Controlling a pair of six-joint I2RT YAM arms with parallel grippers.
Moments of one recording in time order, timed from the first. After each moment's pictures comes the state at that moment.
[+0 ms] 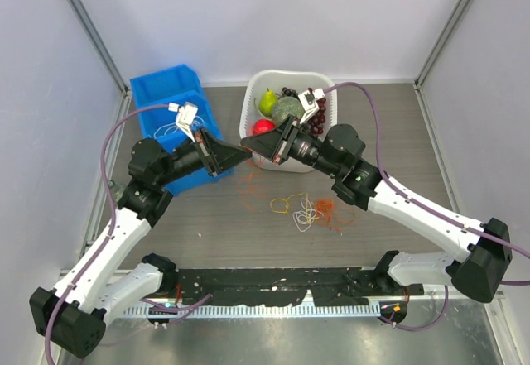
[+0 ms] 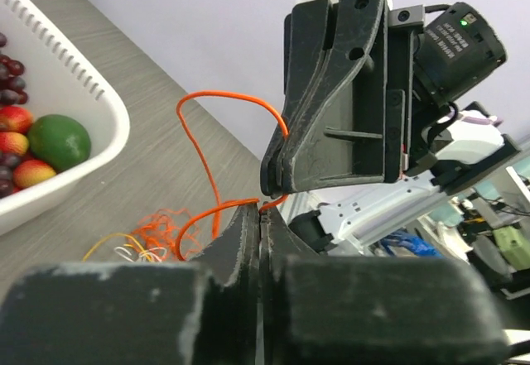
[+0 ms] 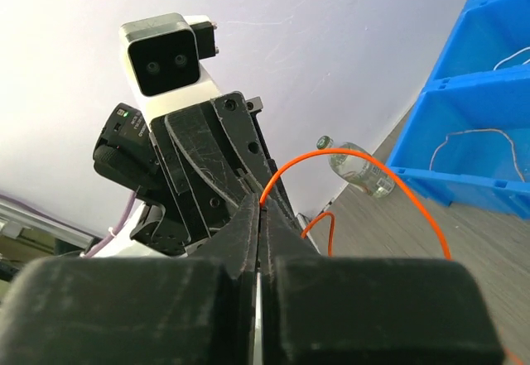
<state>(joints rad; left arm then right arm) -0.42 0.90 0.81 0.26 0.71 -0.80 0.85 1.22 1.05 0.33 -0.25 0.94</state>
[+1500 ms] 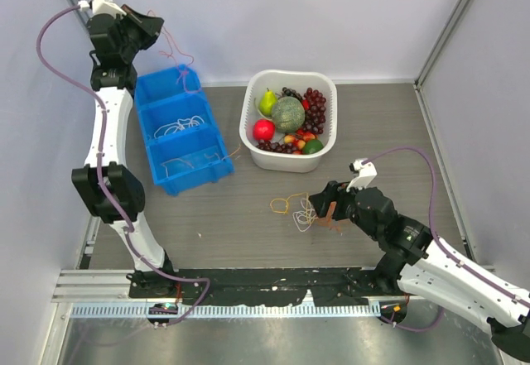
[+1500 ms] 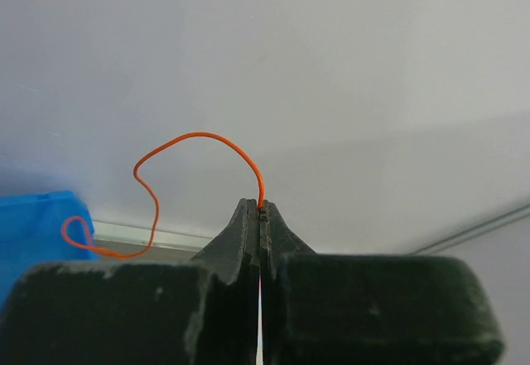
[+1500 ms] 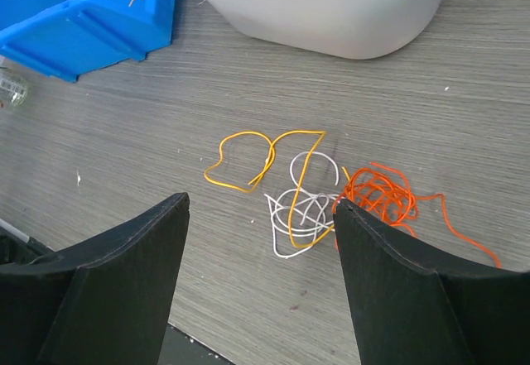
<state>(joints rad) 0.09 1.84 1.99 -0.08 0.28 -0.68 0.85 0.58 0.51 -0.34 0.29 0.58</state>
